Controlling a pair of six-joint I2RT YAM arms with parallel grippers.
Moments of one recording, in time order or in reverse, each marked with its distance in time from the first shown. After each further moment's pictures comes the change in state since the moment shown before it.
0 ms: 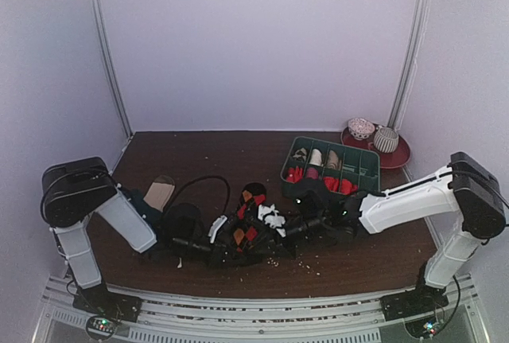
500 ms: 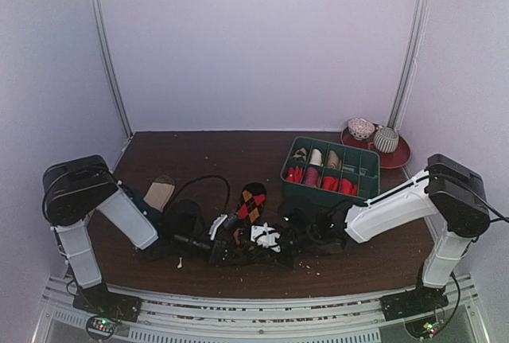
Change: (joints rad) left arm 0.032 0.018 0.029 -0.042 0.074 -0.051; right arm 0.073 0.132 0.000 -0.011 0.203 -0.196
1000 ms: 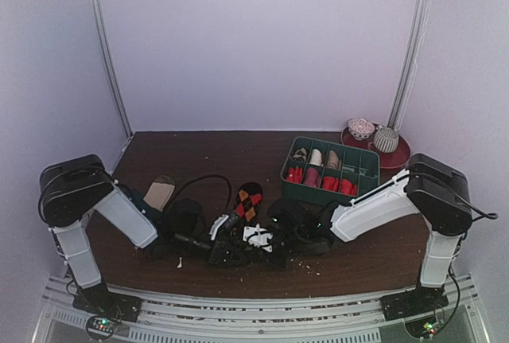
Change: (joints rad) left arm 0.003 -0.023 0.014 -0.060 0.012 0.036; right arm -0.004 0.120 0.084 -0.029 0.005 0.032
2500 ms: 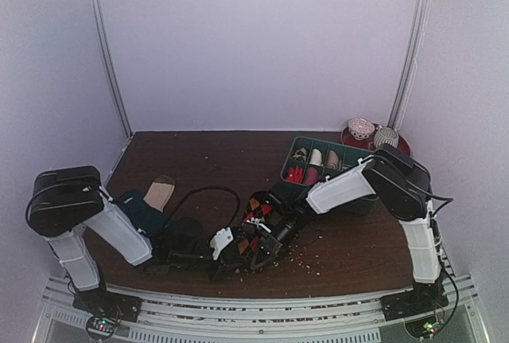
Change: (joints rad) left arm -0.200 -0.083 -0.101 0.138 -0.422 0.486; right arm -0.209 0.300 0.343 -0.522 -0.803 0.539
